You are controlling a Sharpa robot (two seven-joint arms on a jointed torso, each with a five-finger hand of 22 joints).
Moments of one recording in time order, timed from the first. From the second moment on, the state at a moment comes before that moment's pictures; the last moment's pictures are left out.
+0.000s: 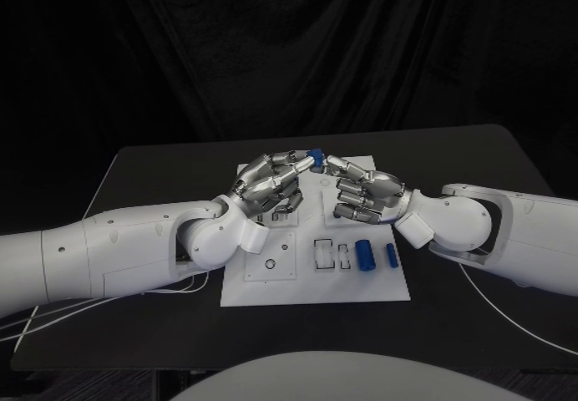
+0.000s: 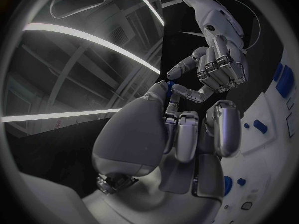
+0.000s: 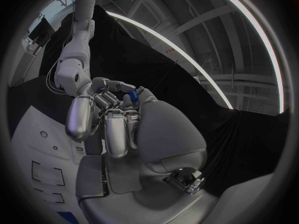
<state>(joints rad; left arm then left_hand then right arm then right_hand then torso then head) 1.18 -0.78 -0.21 1.58 0.11 0.10 0.68 1.53 0.05 0.07 0.18 0.36 0.96 0.13 0.10 0.38 1.46 0.04 1.57 1.31 1.47 -0.02 1.57 1.31 0.05 1.42 0.10 1.35 1.31 1.28 -0.76 -0.25 1.54 0.44 0.40 0.10 1.42 0.13 -0.01 0.21 0.31 0.58 0.08 0.70 0.15 1.44 -0.01 1.52 1.56 1.46 -0.07 1.46 1.31 0.09 1.37 0.05 1.23 1.31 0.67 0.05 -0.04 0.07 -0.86</state>
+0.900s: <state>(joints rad) 1.17 -0.77 -0.21 1.57 0.11 0.11 0.63 1.54 0.05 0.06 0.18 0.36 0.96 0.13 0.10 0.38 1.46 0.04 1.58 1.31 1.47 -0.02 1.57 1.31 0.05 1.41 0.10 1.33 1.31 1.28 -0.75 -0.25 1.54 0.44 0.36 0.07 1.44 0.12 -0.02 0.19 0.31 0.65 0.09 0.73 0.14 1.44 0.00 1.51 1.55 1.47 -0.06 1.46 1.31 0.09 1.36 0.05 1.22 1.31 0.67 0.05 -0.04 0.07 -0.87</state>
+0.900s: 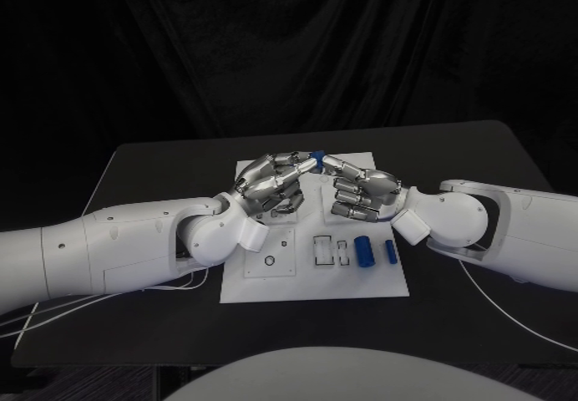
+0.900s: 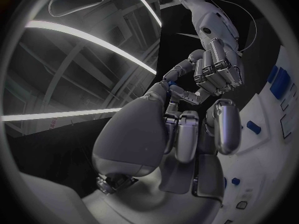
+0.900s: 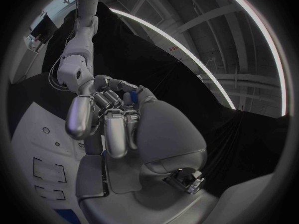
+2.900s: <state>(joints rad) 1.22 -0.92 -0.21 1.60 -0.20 0.03 0.32 1.38 0.15 -0.18 0.29 0.42 0.88 0.10 0.39 0.49 1.45 0.04 1.57 1.31 1.47 -0.02 1.57 1.31 0.07 1.38 0.09 1.28 1.31 1.34 -0.84 -0.25 1.59 -0.15 0.15 -0.02 1.49 0.07 0.14 0.15 0.47 0.71 0.10 0.80 0.18 1.45 0.02 1.52 1.40 1.47 -0.06 1.45 1.31 0.09 1.37 0.06 1.23 1.31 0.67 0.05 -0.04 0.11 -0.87</state>
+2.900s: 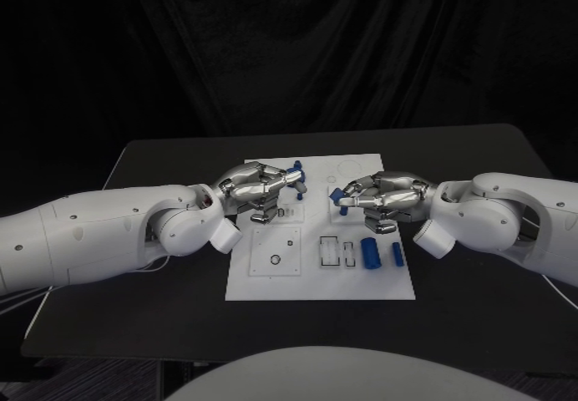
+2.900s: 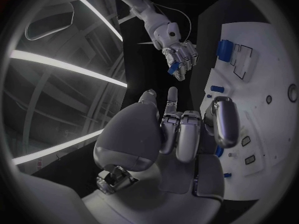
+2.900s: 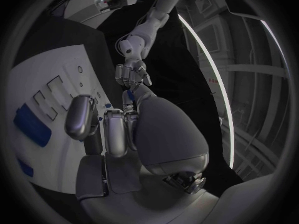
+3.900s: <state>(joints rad) 1.26 -0.86 -0.21 1.58 -0.63 0.14 0.15 1.39 0.15 -0.25 0.29 0.35 0.78 0.08 0.57 0.76 1.46 0.02 1.57 1.50 1.46 -0.05 1.57 1.31 0.07 1.39 0.07 1.29 1.31 1.40 -0.73 -0.25 1.56 -0.50 0.25 -0.33 1.47 0.06 0.21 0.15 0.44 0.72 0.12 0.76 0.17 1.46 0.01 1.53 1.32 1.47 -0.06 1.44 1.31 0.09 1.39 0.05 1.22 1.31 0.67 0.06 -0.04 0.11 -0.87</state>
